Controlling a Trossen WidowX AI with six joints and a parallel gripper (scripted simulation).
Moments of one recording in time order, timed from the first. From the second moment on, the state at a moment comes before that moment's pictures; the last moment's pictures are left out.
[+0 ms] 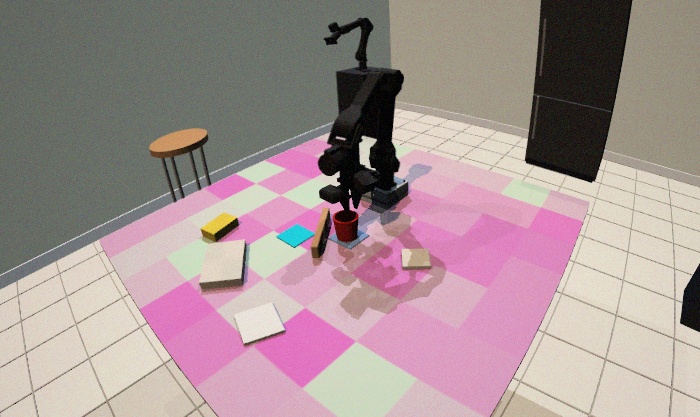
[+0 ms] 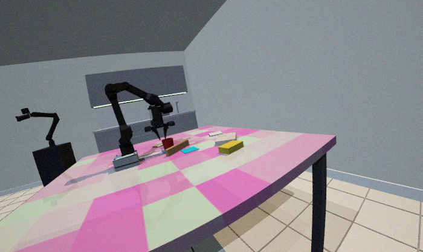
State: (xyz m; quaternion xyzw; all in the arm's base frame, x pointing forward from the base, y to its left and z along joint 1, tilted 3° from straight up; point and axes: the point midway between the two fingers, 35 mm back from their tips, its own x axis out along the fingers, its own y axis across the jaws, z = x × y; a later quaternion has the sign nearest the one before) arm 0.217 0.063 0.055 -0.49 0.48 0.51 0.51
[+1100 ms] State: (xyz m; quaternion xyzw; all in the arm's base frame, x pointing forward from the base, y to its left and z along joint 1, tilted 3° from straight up) arm 0.214 0.065 0.010 -0.49 0.48 0.52 0.50
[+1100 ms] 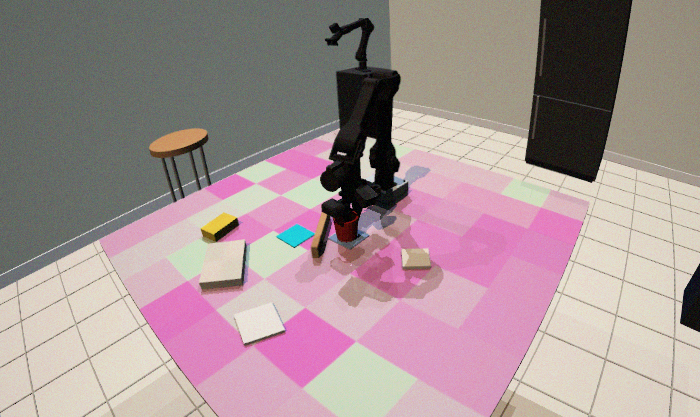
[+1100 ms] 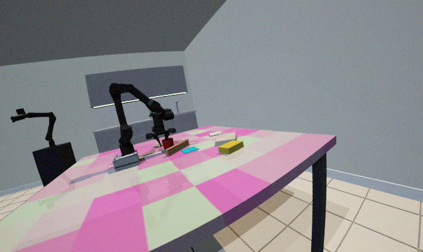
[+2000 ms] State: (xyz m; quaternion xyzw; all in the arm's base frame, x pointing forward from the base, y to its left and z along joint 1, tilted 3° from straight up) arm 0.214 0.065 0.012 -0.49 0.48 0.52 0.50
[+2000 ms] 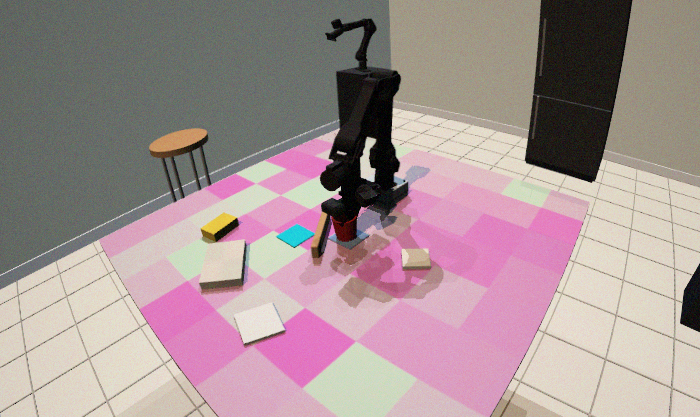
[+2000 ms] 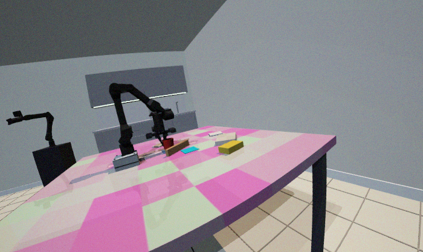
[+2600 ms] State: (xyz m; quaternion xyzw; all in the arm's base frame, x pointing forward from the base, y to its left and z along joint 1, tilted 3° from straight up) arm 0.212 0.060 0.065 -0.49 0.49 0.52 0.50
